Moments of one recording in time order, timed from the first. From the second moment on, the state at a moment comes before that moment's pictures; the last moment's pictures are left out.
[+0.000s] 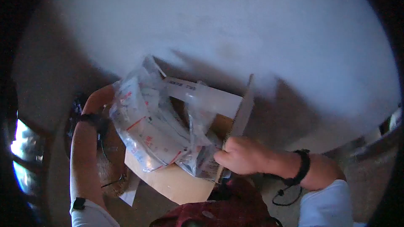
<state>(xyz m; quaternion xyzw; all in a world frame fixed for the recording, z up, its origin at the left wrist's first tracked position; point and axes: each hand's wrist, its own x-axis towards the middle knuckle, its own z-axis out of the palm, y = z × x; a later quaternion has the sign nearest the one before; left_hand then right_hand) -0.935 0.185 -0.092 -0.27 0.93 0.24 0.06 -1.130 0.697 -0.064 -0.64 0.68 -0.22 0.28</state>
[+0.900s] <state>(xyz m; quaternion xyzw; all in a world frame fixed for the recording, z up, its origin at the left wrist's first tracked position) -0.814 0.360 -0.088 -0.37 0.53 0.75 -0.15 -1.148 0.845 -0.069 -0.28 0.72 -0.58 0.25</state>
